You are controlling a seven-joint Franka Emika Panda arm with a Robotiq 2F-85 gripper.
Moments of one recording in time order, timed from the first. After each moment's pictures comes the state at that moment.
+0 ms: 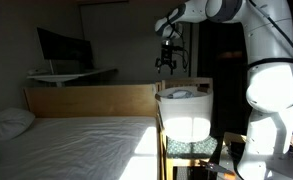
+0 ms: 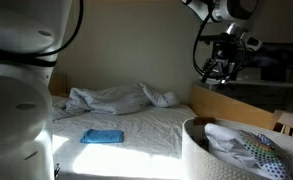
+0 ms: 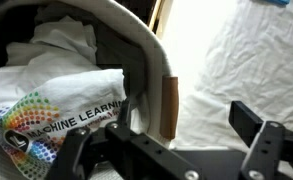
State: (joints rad) arm -0.34 0.24 -0.28 -1.56 0.25 1.57 0.12
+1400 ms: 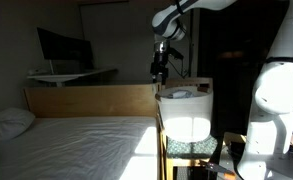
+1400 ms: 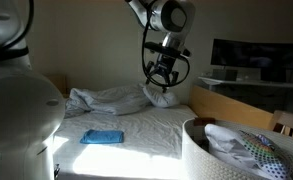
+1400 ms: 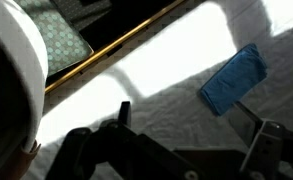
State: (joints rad) arm -0.12 -0.23 -0.14 -2.20 0.24 1.84 -0.27
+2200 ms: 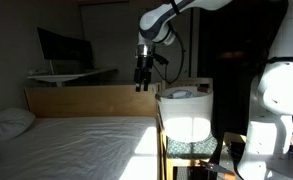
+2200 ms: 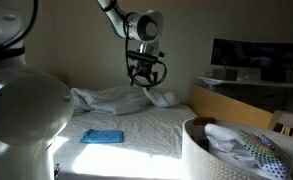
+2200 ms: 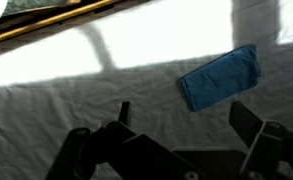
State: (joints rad) arm 0.03 -0.23 -0.02 -2.28 0.22 2.10 -0.27
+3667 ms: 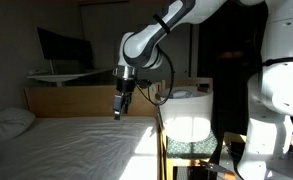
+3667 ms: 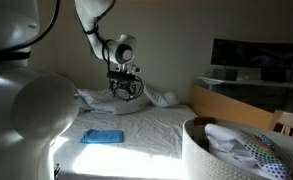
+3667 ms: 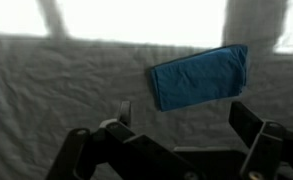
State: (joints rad) arm 0.19 -0.05 0.12 -2.34 0.24 2.46 -0.25
